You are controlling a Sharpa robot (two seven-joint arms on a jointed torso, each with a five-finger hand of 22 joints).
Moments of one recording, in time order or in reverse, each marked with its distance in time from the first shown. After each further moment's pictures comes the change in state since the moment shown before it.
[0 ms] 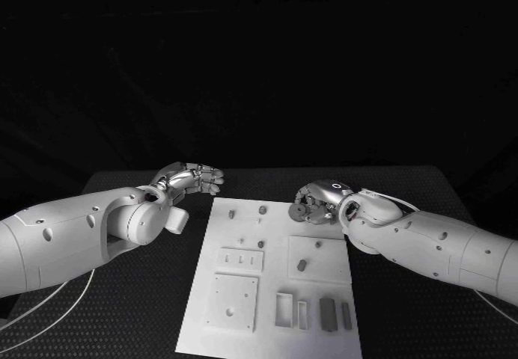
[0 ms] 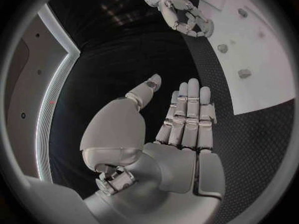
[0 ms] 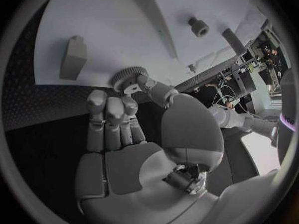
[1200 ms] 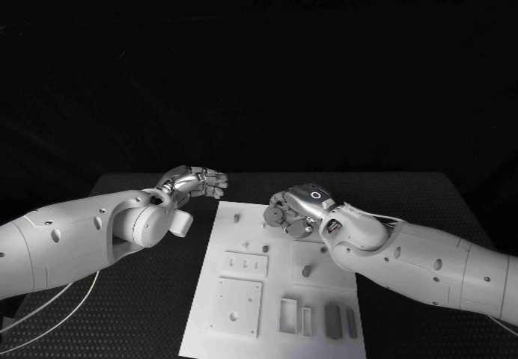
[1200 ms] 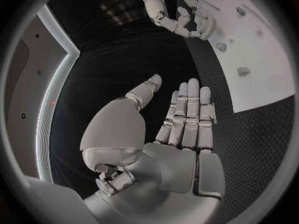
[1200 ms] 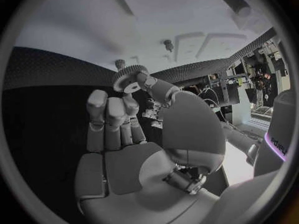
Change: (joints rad) left arm 0.000 -0.007 0.000 0.002 -0.005 -0.001 0.000; left_hand 0.000 0.000 0.005 0.000 0.000 0.000 0.000 0.000 0.003 0.000 0.000 -0.004 0.000 0.000 0.000 0.000 0.002 0.000 0.000 0.000 0.005 0.001; right arm -0.006 0.020 -0.003 0.197 -0.238 -0.160 -0.089; right_hand 0.024 -0.059 0.070 0.042 -0.004 0.010 -0.010 0.000 0.015 0.018 -0.022 0.000 -0.026 0.028 -0.010 0.000 -0.011 0.002 0.029 -0.004 0.006 0.000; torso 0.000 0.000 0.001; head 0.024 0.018
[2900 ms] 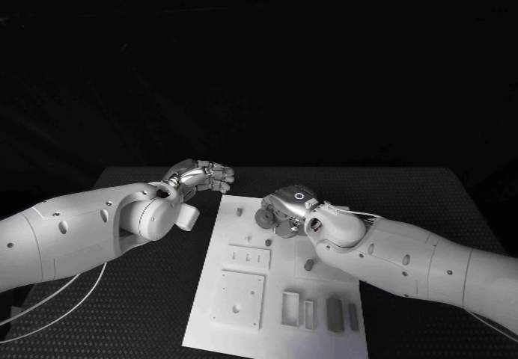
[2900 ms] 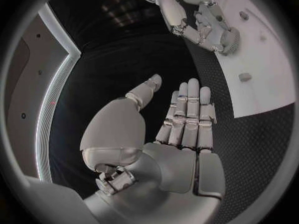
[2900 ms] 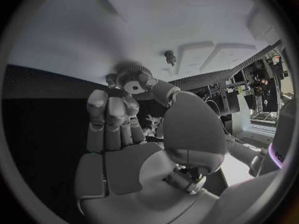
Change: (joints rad) left arm 0.000 0.006 0.001 0.012 -0.002 0.000 0.000; left_hand 0.000 0.000 0.000 0.000 0.000 0.000 0.000 0.000 0.001 0.000 0.000 0.000 0.000 0.000 0.000 0.000 0.002 0.000 0.000 0.000 0.000 0.000; right arm -0.009 0.137 -0.034 -0.142 -0.041 0.060 -0.019; right_hand -0.013 -0.013 -0.011 0.006 0.000 0.006 -0.006 -0.030 -0.010 0.003 -0.003 0.000 -0.005 -0.003 0.010 -0.013 -0.003 0.003 0.001 0.006 0.000 0.000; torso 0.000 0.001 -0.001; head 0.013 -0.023
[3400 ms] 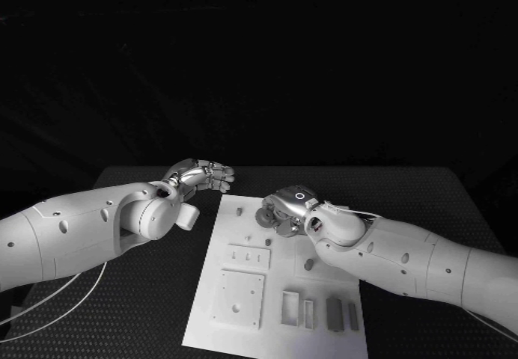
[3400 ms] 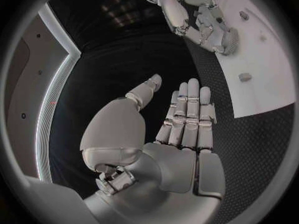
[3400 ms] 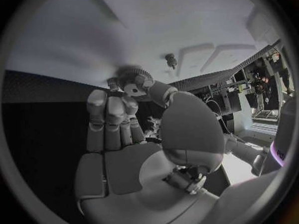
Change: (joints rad) left arm 0.000 0.001 0.000 -0.002 0.000 0.000 0.000; left_hand 0.000 0.000 0.000 0.000 0.000 0.000 0.000 0.000 0.001 0.000 0.000 0.000 0.000 0.000 0.000 0.000 0.000 0.000 0.000 0.000 0.000 0.001; right arm 0.000 0.005 -0.001 -0.010 0.023 0.014 0.002; right_hand 0.005 -0.005 -0.011 -0.011 0.001 -0.038 0.038 -0.046 -0.024 -0.016 0.016 -0.005 -0.003 -0.011 0.018 -0.006 0.000 0.001 -0.013 0.005 -0.006 -0.002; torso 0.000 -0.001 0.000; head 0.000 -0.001
